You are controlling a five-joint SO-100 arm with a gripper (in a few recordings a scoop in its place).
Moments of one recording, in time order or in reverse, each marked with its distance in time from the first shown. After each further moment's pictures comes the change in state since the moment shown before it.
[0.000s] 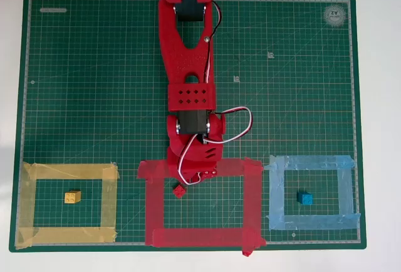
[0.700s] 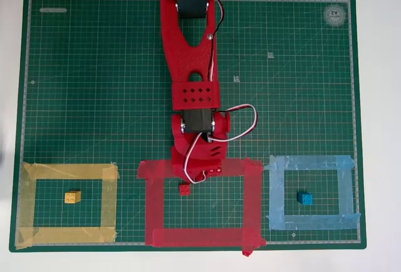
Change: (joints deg) arm -1.3 1.1 1.3 -0.9 -0.7
